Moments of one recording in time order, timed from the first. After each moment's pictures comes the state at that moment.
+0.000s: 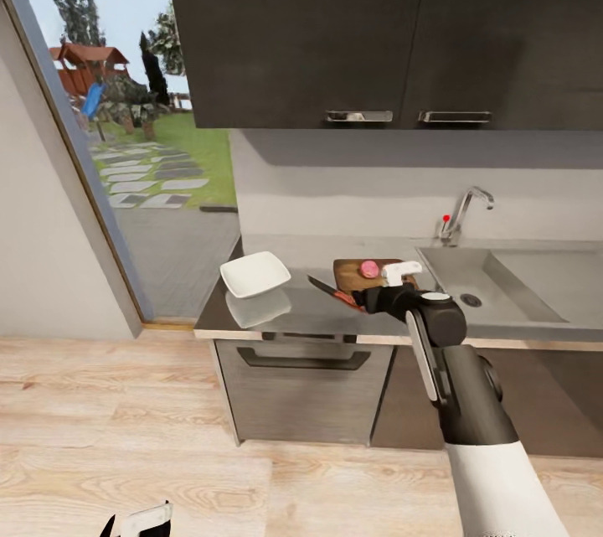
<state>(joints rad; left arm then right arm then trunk) -0.41 0.04 -0.23 0.08 0.26 -0.79 0.30 -0.67 0.08 0.06 -1.52 0.18 0.96 0.19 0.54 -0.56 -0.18</state>
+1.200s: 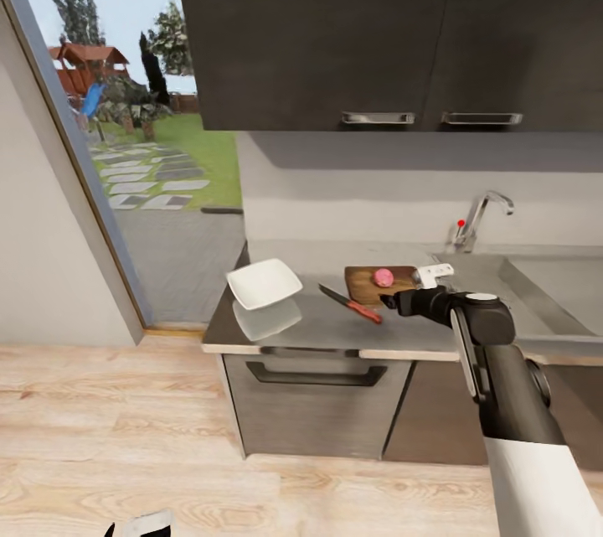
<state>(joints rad) -0.41 0.04 -0.23 0.08 0.26 -0.72 0.29 -0.67 -0.04 -0.07 -1.52 0.27 0.96 0.46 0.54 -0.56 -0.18</state>
